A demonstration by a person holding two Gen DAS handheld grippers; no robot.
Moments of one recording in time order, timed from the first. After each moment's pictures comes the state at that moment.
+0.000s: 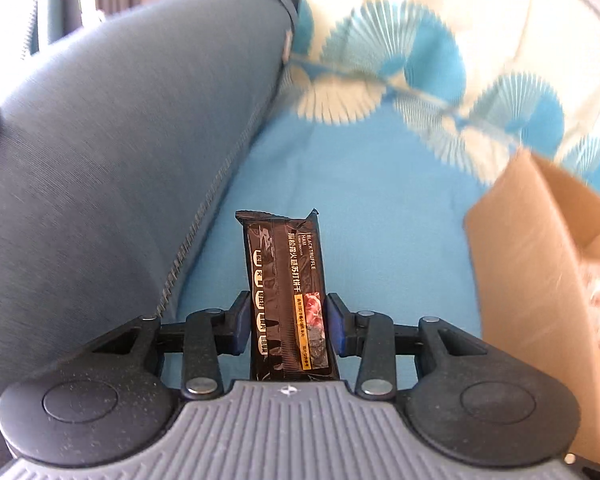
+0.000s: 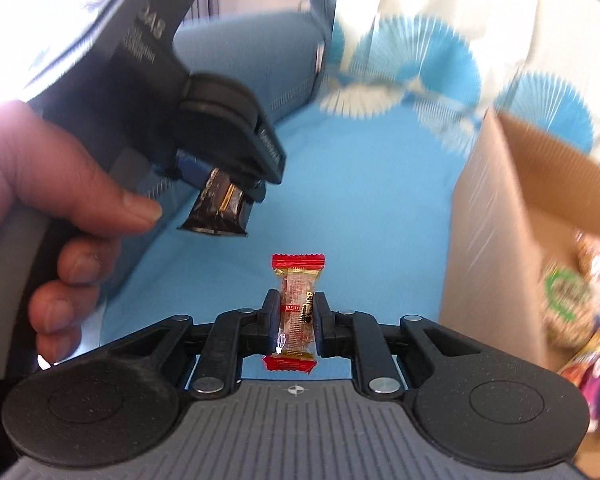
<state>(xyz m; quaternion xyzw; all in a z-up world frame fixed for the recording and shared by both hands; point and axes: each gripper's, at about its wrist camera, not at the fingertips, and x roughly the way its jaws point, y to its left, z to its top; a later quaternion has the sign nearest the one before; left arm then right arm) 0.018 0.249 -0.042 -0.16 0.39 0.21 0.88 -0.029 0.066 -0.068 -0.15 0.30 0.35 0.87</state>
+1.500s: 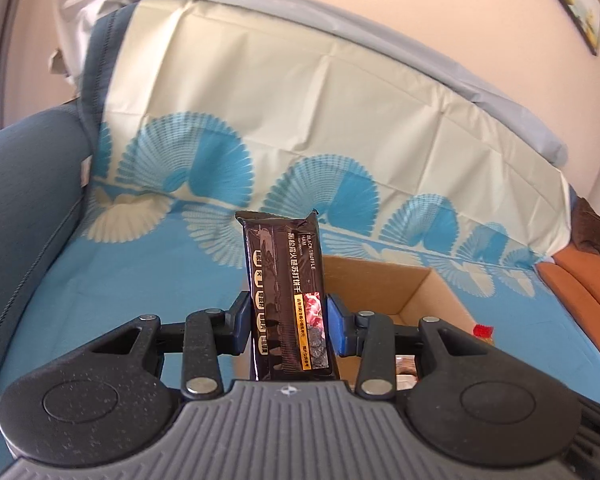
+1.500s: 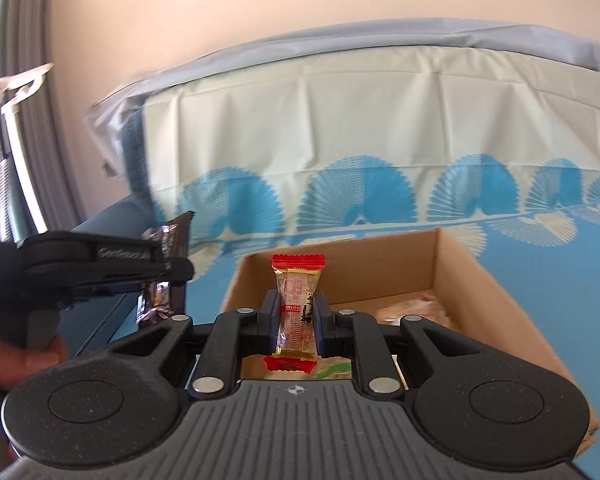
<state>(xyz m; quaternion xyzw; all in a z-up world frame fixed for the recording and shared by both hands) 0.068 0.088 0.036 -0.14 0.23 0.03 0.96 0.039 -0.128 0.019 0.06 0.19 0.17 0.96</state>
